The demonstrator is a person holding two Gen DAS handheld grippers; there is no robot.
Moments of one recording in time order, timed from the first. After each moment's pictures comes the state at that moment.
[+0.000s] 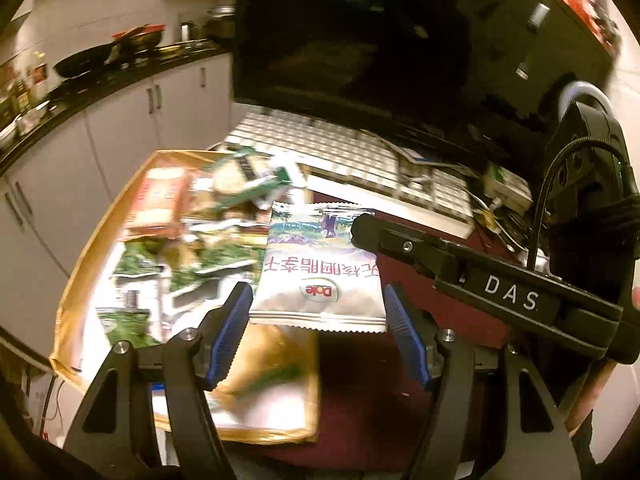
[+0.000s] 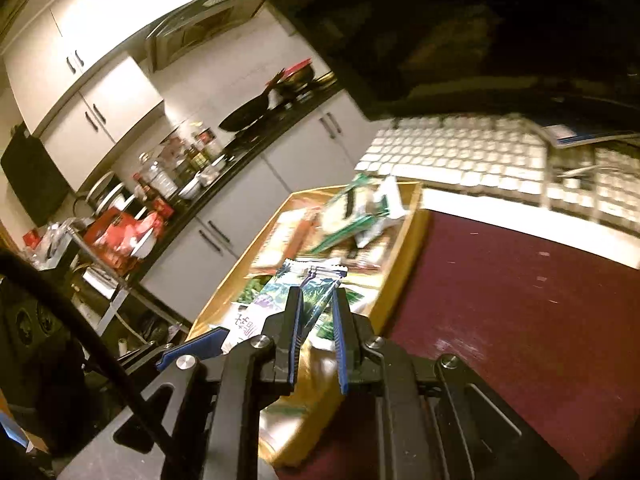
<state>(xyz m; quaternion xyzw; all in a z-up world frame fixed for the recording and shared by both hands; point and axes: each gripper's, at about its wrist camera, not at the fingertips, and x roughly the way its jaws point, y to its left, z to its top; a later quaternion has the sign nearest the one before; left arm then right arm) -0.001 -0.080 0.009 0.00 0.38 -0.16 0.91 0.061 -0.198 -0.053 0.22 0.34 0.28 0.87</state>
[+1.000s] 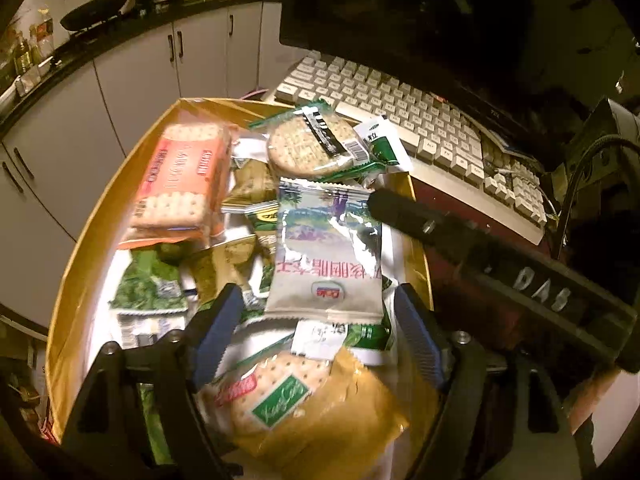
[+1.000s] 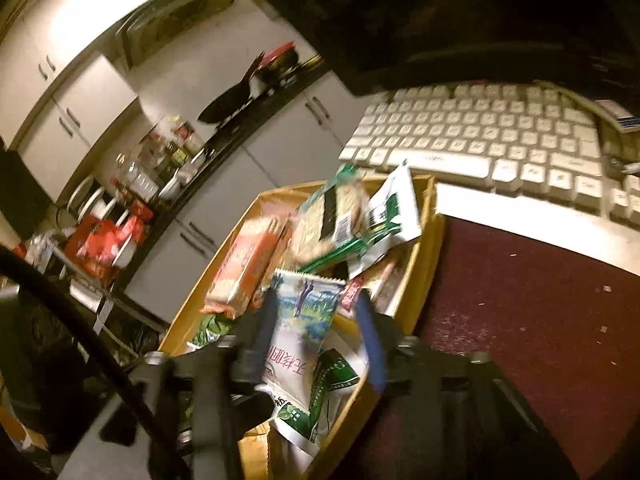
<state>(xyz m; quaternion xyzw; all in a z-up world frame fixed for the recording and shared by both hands) 0.087 -0.050 -0.033 -0.01 0.46 -0.12 0.88 0.110 -0.186 -0.077 0.24 0.36 0.25 0.87</state>
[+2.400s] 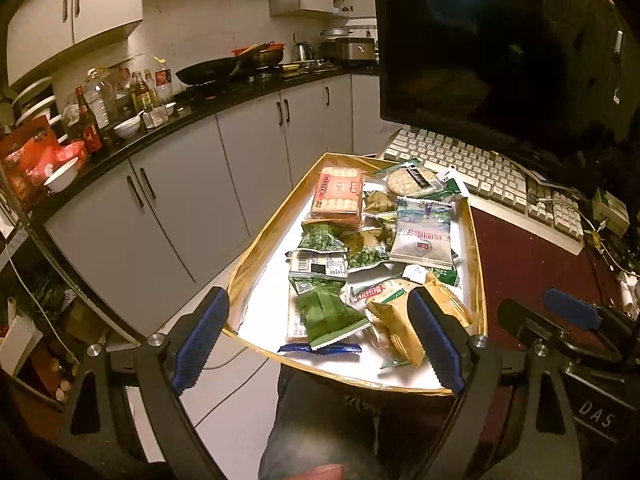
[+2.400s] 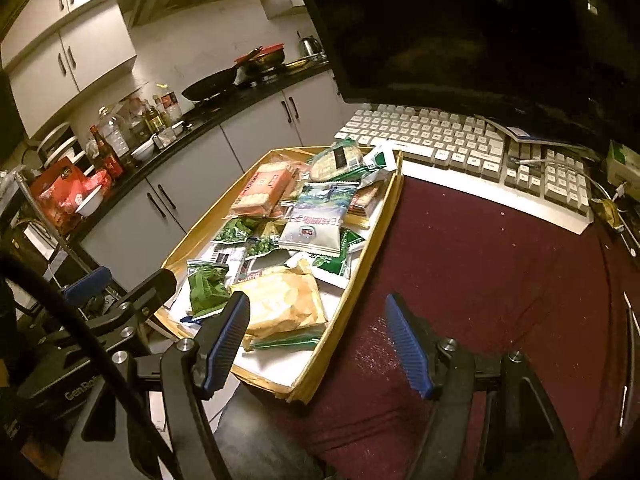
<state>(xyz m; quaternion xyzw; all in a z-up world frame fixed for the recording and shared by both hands) -0.042 0.001 0.013 0.03 0.34 0.05 0.94 -0.032 -0.148 -0.044 0.12 0.36 0.15 0.91</state>
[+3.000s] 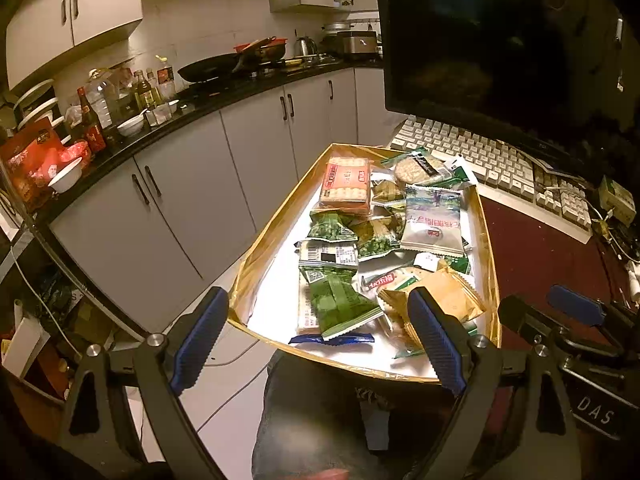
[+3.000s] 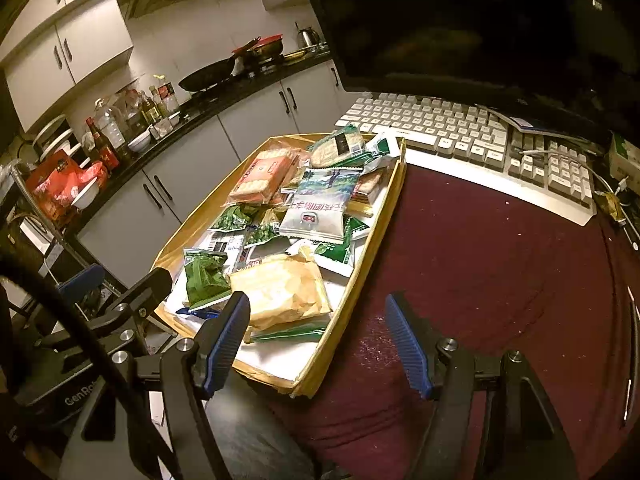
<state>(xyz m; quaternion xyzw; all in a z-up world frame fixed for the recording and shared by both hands) -0.044 0.006 0.007 0.05 0.35 0.06 0.94 -0.031 -0.137 -0.051 0.12 0.37 0.15 0.91</state>
